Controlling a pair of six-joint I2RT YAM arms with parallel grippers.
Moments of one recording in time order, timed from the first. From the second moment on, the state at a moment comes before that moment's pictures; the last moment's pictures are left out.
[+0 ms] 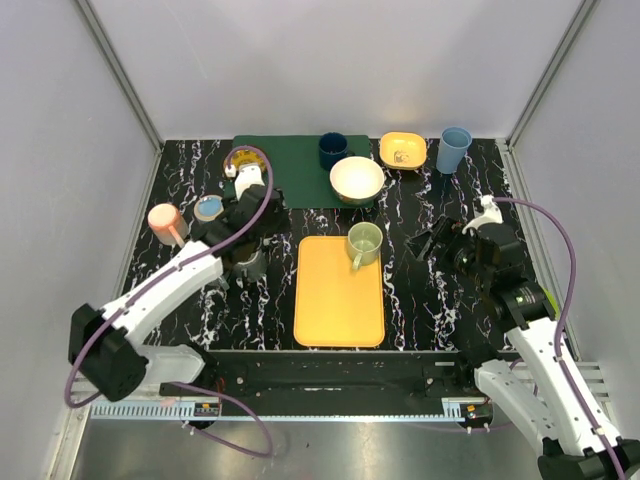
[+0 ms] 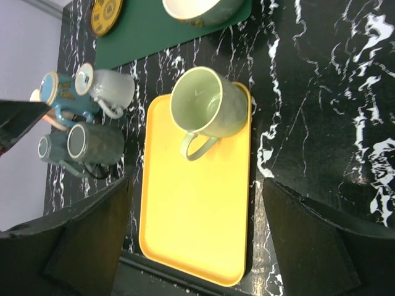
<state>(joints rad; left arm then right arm) -0.65 1.23 1.07 -0.49 -0.53 -0.58 0.29 0.69 0.78 -0.54 -0.10 0.65</state>
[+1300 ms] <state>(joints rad) -0.38 1.73 1.13 -0.38 -0.31 -0.58 0.29 0.73 0.76 -0.49 -0.18 0.66</state>
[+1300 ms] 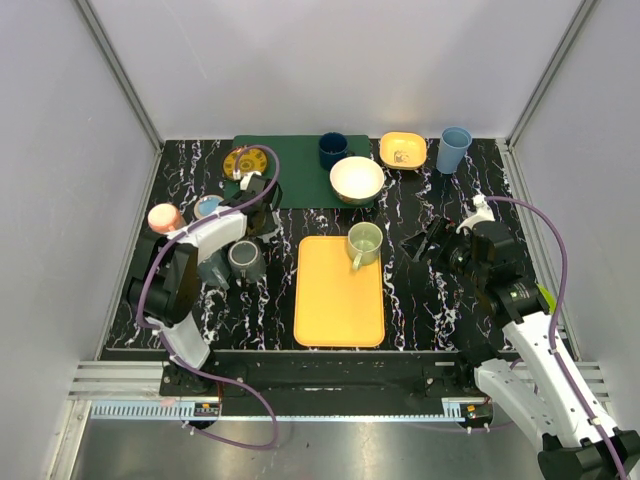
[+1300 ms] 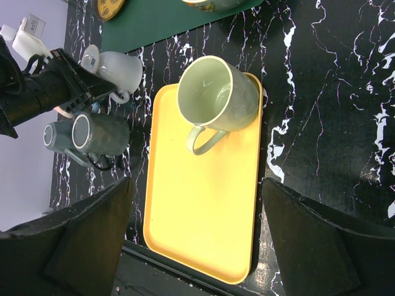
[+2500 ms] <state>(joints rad) -0.64 0.99 0.80 0.13 0.09 -0.98 0.33 0.82 0.68 0.13 -0.73 1.04</state>
